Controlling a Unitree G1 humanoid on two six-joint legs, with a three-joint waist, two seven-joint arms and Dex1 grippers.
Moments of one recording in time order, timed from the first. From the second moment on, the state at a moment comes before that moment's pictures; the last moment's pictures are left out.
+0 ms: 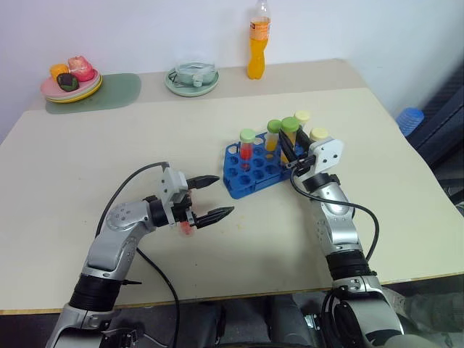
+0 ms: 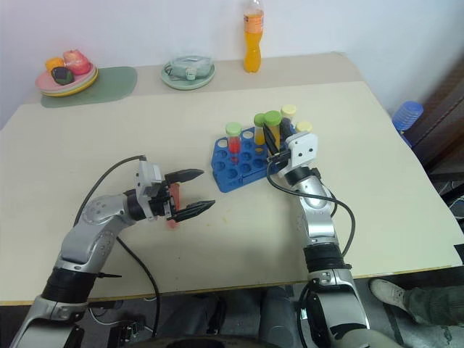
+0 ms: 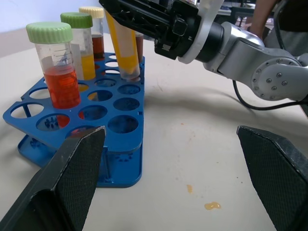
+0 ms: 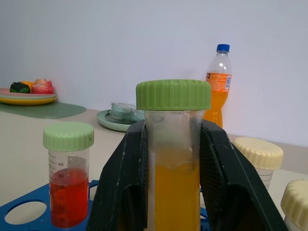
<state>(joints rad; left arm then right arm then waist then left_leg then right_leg) -0.24 0.46 -0.06 -0.12 -0.45 0.20 -1.00 -0.45 -0.17 -0.04 0.31 0.16 -0.38 0.38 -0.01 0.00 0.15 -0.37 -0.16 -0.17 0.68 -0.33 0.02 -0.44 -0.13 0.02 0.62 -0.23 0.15</state>
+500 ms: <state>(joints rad) -0.24 0.46 -0.06 -0.13 -0.45 0.21 -1.00 -0.43 -0.15 -0.01 0.28 0.14 -0.35 0.37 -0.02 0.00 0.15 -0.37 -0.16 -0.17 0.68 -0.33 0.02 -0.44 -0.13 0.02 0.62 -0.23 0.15</state>
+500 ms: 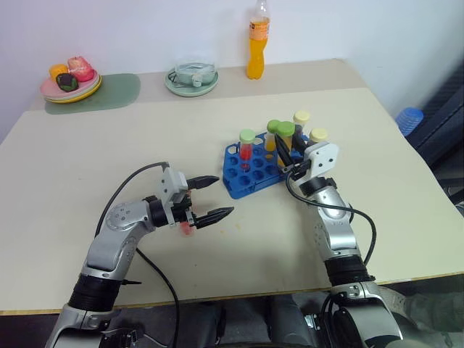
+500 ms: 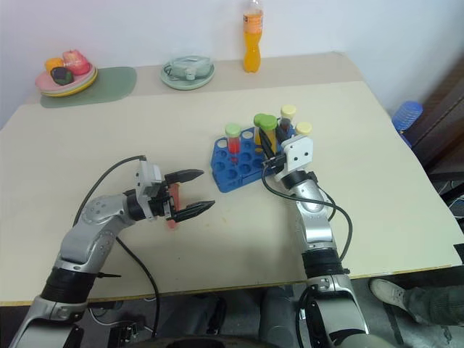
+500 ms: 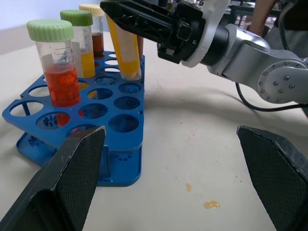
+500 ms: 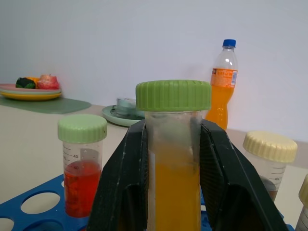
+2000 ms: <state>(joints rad) -0.20 0.38 0.05 -0.31 -0.42 0.34 -0.58 -0.13 -0.43 -0.08 0.01 0.21 -0.15 0.54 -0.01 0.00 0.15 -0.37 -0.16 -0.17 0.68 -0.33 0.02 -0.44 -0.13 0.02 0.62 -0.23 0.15</state>
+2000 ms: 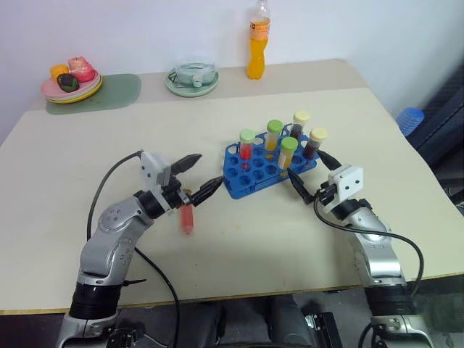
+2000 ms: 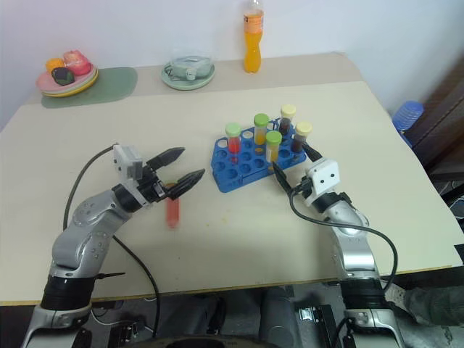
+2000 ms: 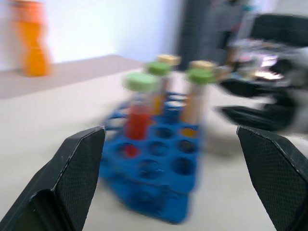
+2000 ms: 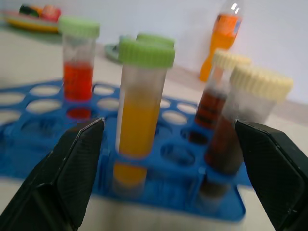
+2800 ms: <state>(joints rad) -0.69 0.42 0.38 -0.17 -1.47 1.53 0.68 -0.13 -0.77 -0.17 -0.34 0.64 0.26 1.05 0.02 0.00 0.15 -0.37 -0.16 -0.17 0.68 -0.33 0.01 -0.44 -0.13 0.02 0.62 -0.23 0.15</state>
